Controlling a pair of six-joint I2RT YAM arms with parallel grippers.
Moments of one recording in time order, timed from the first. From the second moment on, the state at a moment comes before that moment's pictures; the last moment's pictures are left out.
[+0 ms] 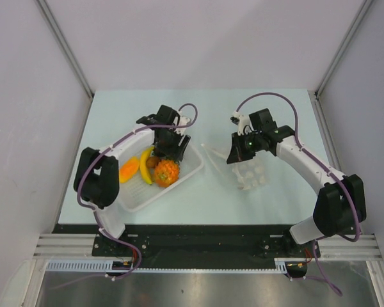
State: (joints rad) left arm -0.45 1.78 1.37 -0.72 0.15 0.08; right arm 0.40 1.48 1.19 -0.67 -0.52 0.14
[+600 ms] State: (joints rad) left arm -0.48 1.41 1.48 -0.60 0.20 -0.07; right arm 0.34 1.48 1.20 -0.54 -0.60 0.35
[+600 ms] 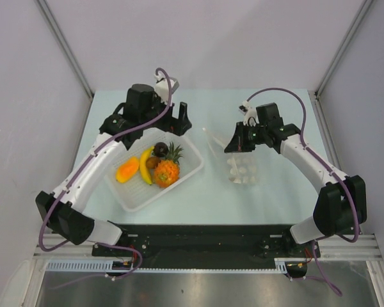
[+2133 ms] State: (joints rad) left arm -0.76 1.65 1.46 -0.66 0.29 0.12; right arm 0.28 1.29 1.11 -0.58 -0.50 0.14
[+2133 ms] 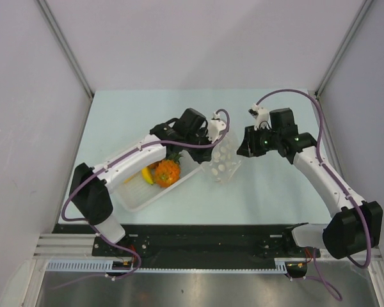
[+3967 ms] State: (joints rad) left arm -0.43 1.75 1.19 -0.48 0.16 0.13; right arm 0.22 1.23 1.07 -0.54 -0.70 0.33
